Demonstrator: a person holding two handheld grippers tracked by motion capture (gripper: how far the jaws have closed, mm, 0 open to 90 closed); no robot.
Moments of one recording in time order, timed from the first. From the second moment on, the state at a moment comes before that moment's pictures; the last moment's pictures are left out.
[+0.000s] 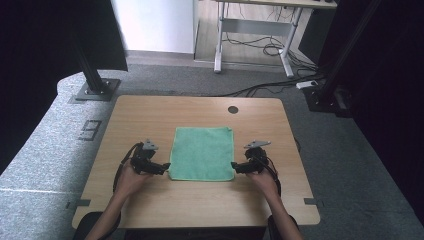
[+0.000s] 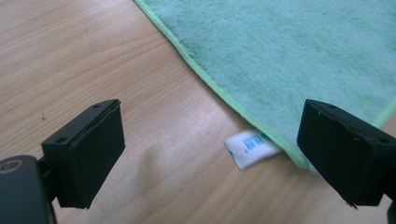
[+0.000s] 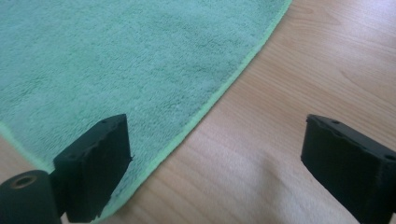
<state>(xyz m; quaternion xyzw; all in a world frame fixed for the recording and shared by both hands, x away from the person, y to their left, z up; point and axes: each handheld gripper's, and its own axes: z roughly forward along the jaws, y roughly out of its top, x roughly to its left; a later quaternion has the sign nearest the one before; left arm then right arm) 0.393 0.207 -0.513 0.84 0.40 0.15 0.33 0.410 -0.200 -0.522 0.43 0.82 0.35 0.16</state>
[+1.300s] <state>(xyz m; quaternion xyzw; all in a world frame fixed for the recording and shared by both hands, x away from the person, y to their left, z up) 0.368 0.222 -0.549 0.84 0.41 0.15 0.32 0.374 -0.230 -0.555 0.45 0.81 0.34 0.18</state>
